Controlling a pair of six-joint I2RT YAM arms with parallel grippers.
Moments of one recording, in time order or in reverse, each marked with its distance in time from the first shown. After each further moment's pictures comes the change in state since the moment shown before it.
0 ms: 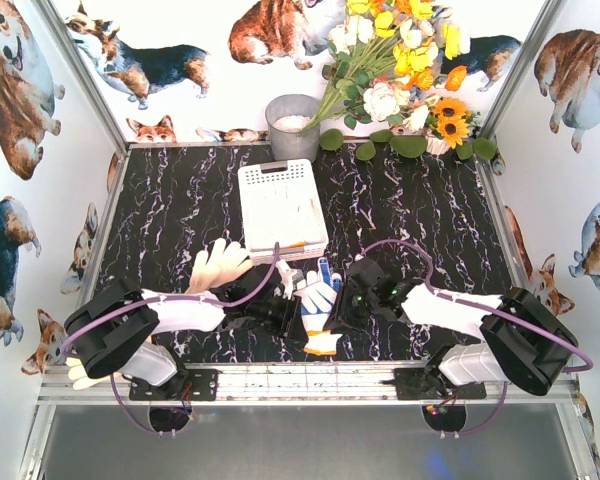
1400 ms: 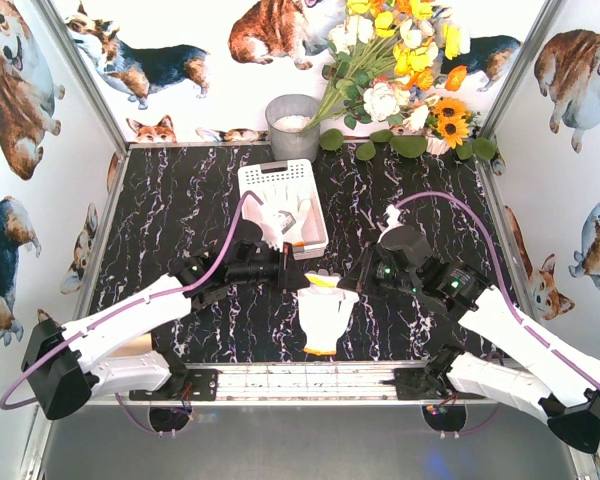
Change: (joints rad) left arm 0.066 -0.312 0.370 -0.384 -0.150 0.124; right arm 0.008 -0.408 0.412 -0.500 0.240 -0.114
